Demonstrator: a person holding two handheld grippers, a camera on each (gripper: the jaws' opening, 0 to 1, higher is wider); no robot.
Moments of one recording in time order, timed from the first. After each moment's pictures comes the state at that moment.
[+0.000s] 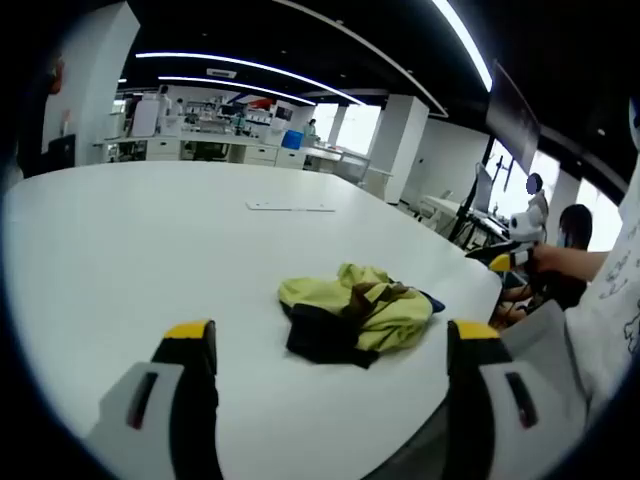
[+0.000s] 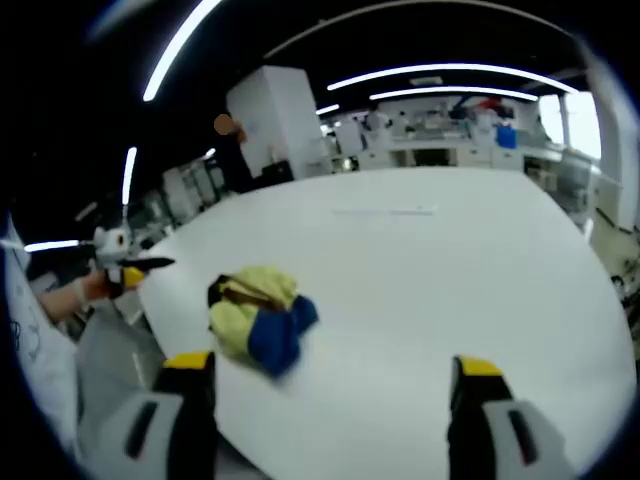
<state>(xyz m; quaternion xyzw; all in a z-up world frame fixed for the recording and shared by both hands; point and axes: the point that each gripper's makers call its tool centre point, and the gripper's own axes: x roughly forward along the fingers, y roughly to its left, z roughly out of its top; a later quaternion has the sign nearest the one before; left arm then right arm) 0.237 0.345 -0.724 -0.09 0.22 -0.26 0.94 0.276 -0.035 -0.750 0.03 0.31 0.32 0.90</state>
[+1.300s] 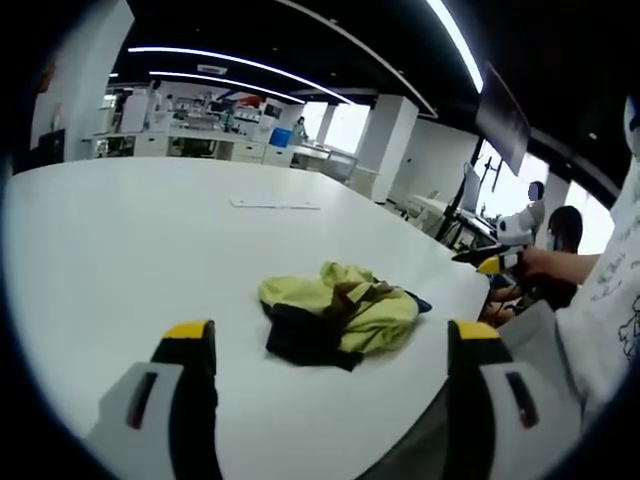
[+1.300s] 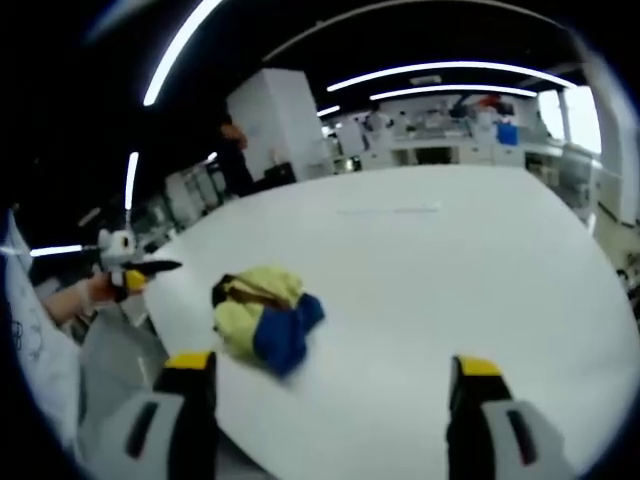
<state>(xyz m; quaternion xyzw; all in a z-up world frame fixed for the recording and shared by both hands) 0.235 0.326 -0.728 -0.10 0.22 -0.29 0.93 0.272 -0.030 -0.753 0.04 0.30 0.33 0.89</state>
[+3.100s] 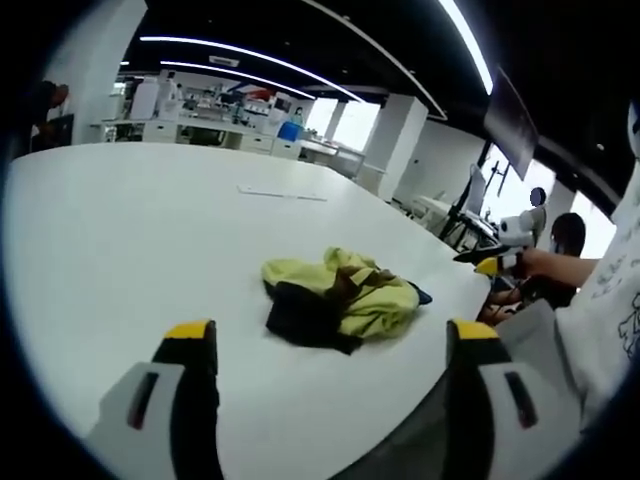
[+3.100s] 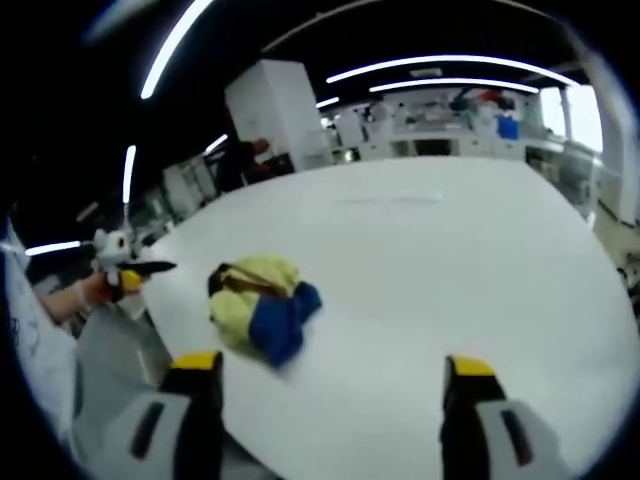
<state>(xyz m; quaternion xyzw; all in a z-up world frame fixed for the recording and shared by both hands) 0.222 0.334 -0.743 -0.12 0.24 -0.28 0.92 0.270 -0.032 -0.764 0.04 0.32 0.32 0.89</state>
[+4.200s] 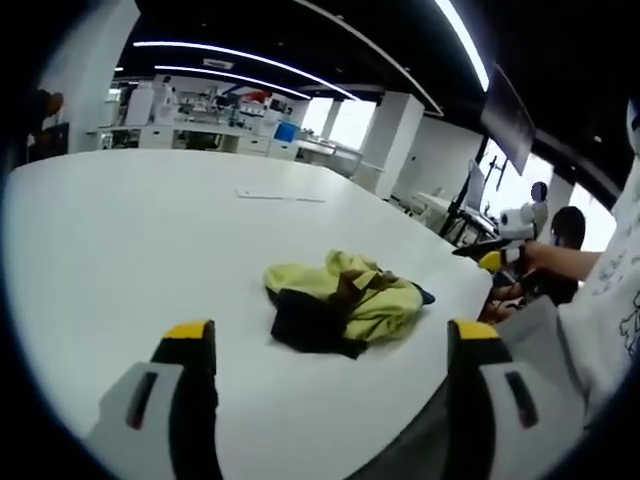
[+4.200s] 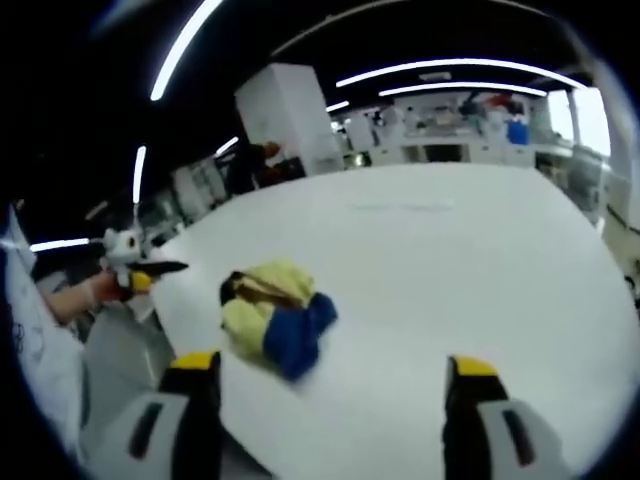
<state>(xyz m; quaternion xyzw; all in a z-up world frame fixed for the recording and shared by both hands) 0.231 0.331 -0.740 -0.10 0.23 -0.28 0.92 0.274 -0.010 -0.752 0.03 0.31 0.35 0.88</state>
